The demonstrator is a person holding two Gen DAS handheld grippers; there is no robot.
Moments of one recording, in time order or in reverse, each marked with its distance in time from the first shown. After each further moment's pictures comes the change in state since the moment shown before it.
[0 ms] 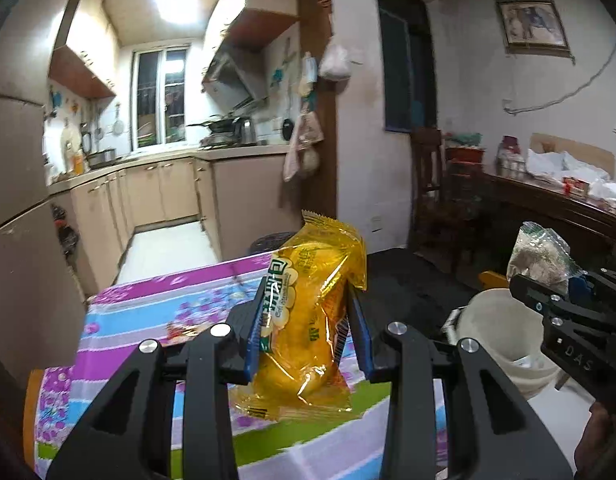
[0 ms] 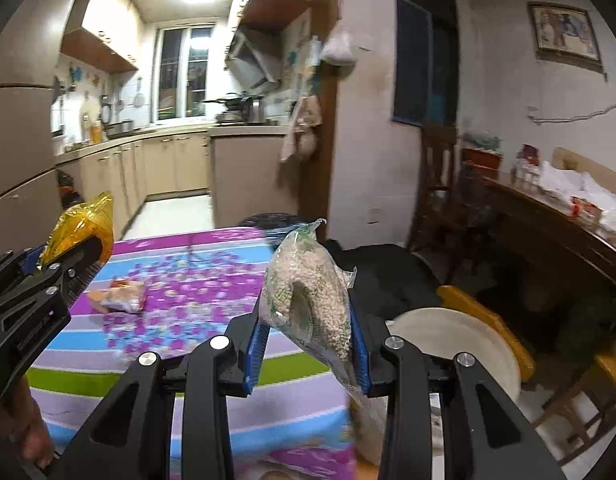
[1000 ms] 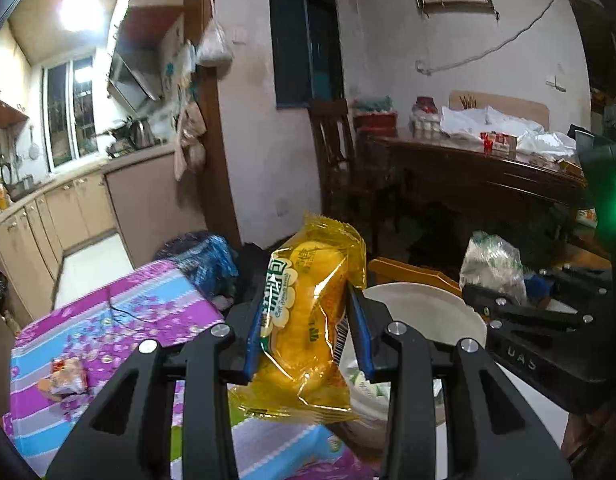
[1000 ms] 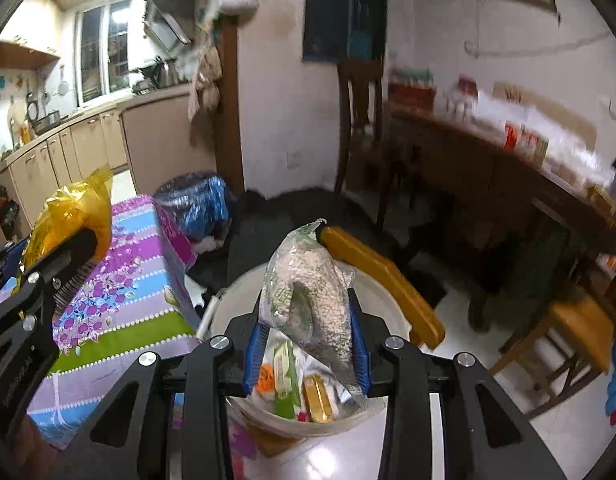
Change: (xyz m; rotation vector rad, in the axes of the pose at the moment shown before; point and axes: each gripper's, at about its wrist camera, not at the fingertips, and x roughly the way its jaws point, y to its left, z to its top) left arm 0.062 -0.178 0.012 0.149 0.112 -0.261; right arm 0.050 -0.187 -0.015 0.151 0.239 -0.169
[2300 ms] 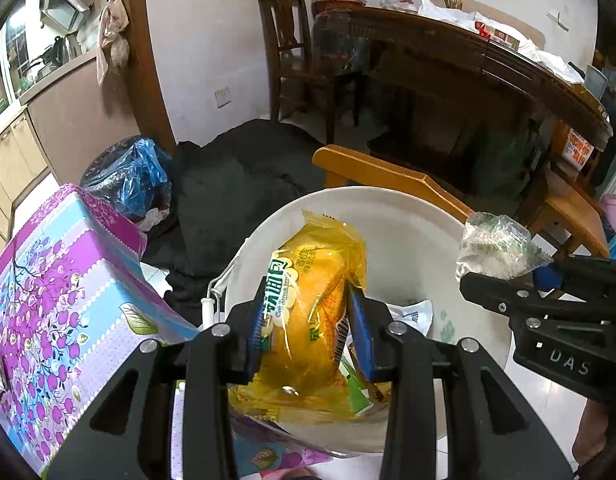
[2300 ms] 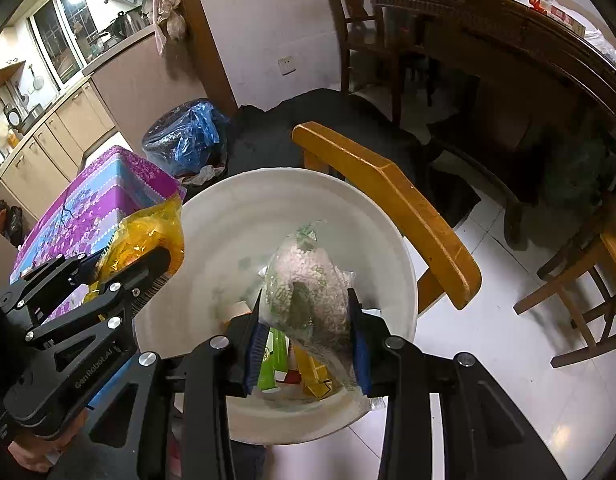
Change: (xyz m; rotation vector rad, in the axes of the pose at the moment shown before) left arm 0.155 -0.051 -0.036 0.026 0.394 -0.155; right arm 0.142 -0.072 -0.028 0.134 0.339 0.108
